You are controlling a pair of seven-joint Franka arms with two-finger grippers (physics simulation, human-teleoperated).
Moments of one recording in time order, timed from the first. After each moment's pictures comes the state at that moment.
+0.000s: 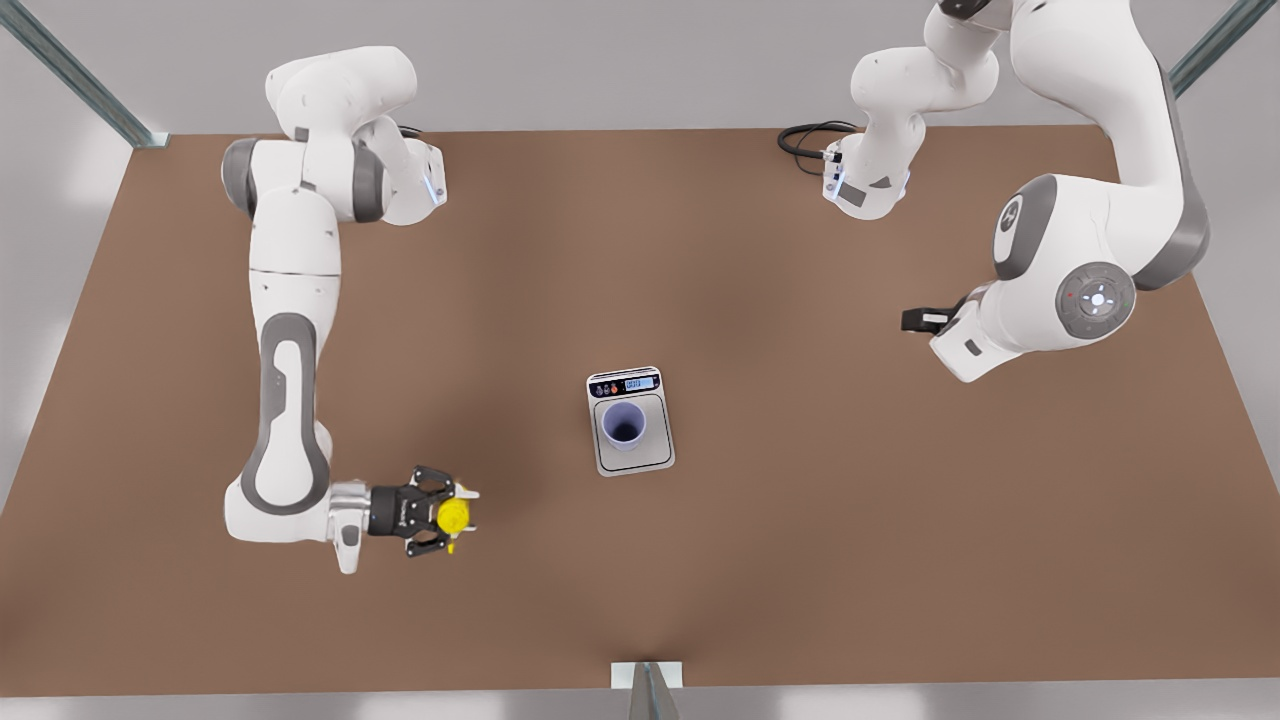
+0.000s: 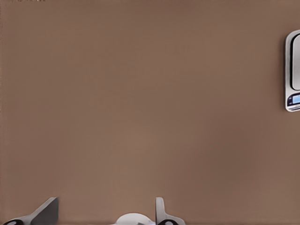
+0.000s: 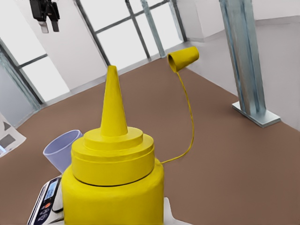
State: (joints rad) left arm 0.05 0.20 -0.24 -1.52 0.04 1.35 -0.09; right arm 0.25 0.98 -0.35 -1.20 1.48 1.64 -1.76
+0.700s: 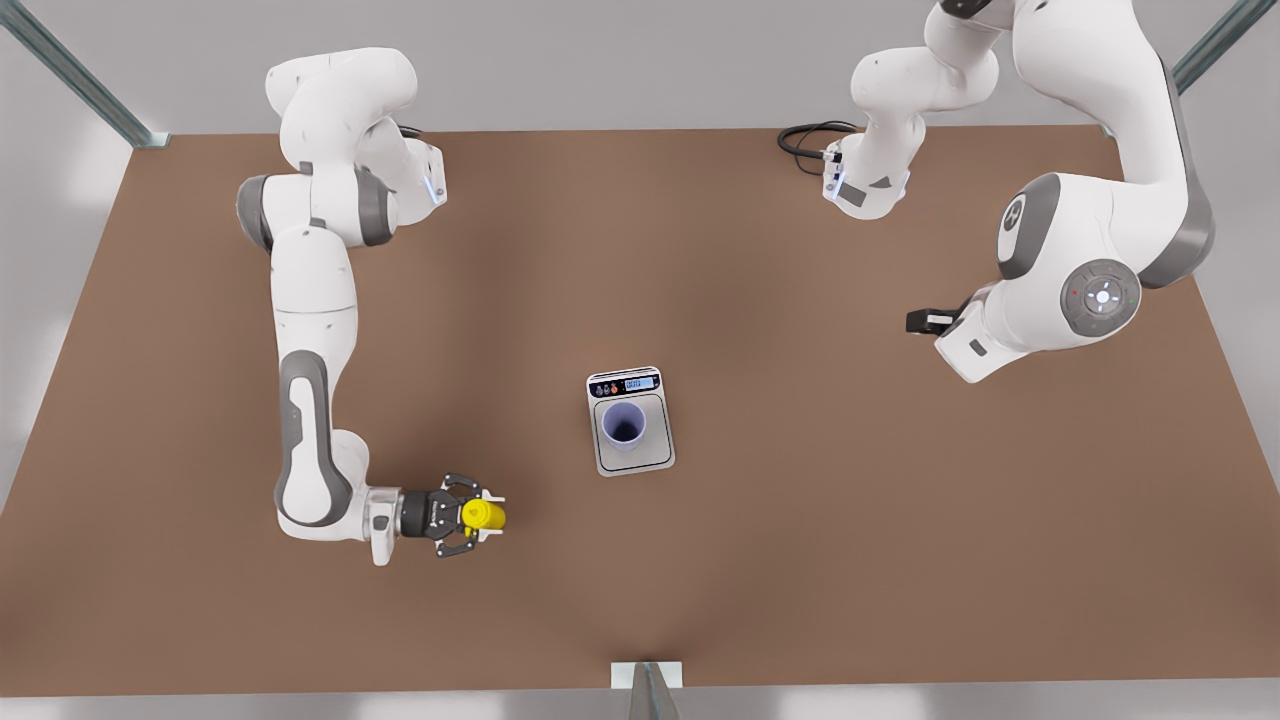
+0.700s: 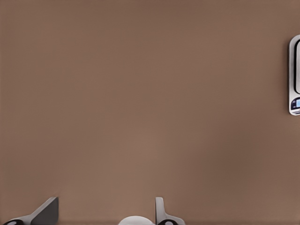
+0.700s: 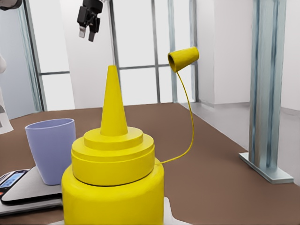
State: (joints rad) left arm 0.07 0.20 -0.26 -1.53 0.05 1.36 -0.09; right arm 0.20 1.13 -0.22 -1.17 1.66 1.64 -2.21
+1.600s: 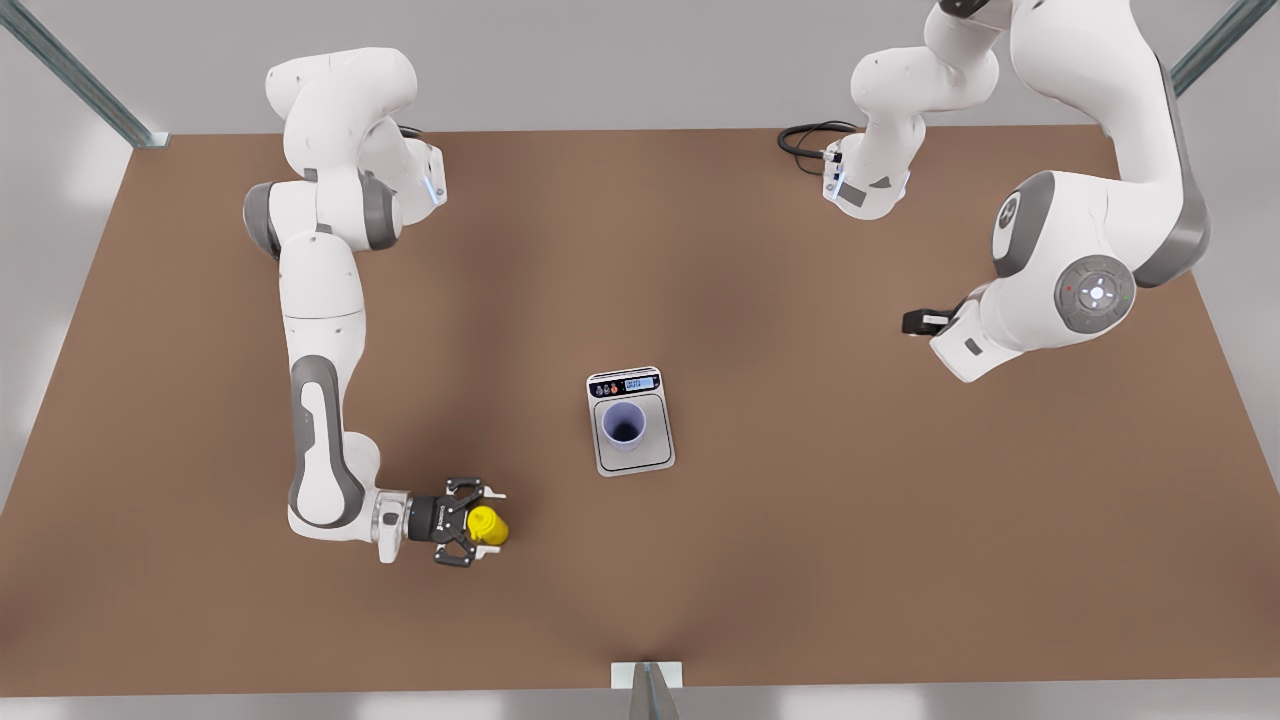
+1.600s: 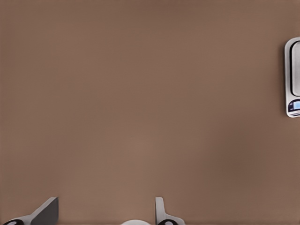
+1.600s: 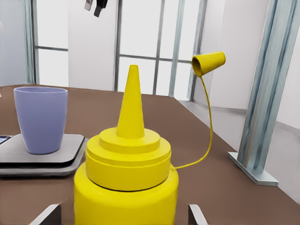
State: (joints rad) left arm 0.06 0.20 -0.26 -1.52 0.05 1.38 -0.09; right arm 0.20 1.16 -0.20 -1.15 1.66 1.72 -2.37
